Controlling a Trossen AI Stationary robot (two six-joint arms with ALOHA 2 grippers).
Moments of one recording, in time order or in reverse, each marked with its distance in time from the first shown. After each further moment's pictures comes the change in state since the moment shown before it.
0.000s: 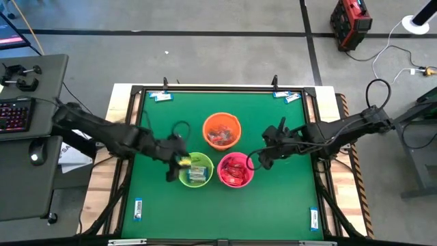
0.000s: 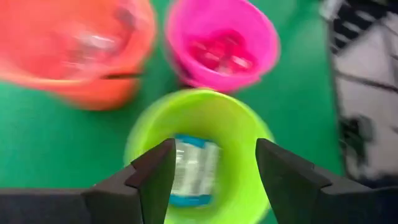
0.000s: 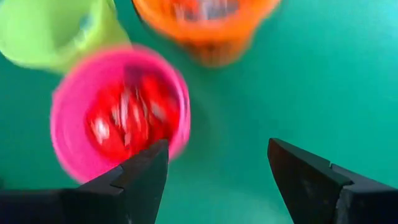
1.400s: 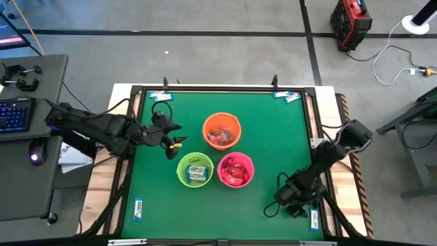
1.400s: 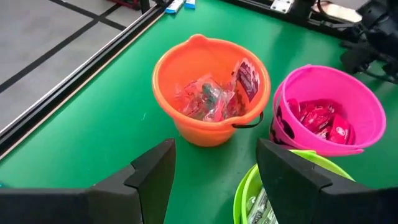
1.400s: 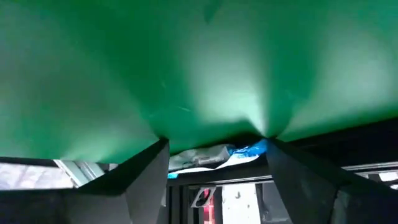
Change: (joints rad) left arm 0.071 -0.130 -0.001 -0.081 -0.372 -0.036; right arm 0.456 0.395 -0.576 0.561 -1.169 0.712
